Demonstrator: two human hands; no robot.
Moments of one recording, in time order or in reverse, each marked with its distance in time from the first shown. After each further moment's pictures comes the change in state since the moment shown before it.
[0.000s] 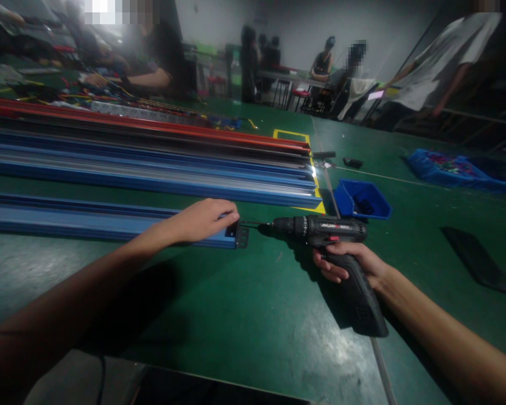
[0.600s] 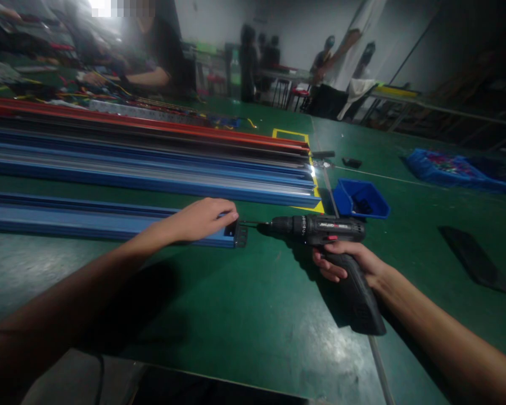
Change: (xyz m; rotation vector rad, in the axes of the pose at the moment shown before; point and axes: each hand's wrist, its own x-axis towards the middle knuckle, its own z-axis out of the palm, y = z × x) left_hand 0.001 -0.003 0.001 0.017 0.006 0.005; right_hand -0.001 0.000 0.002 0.008 0.040 0.026
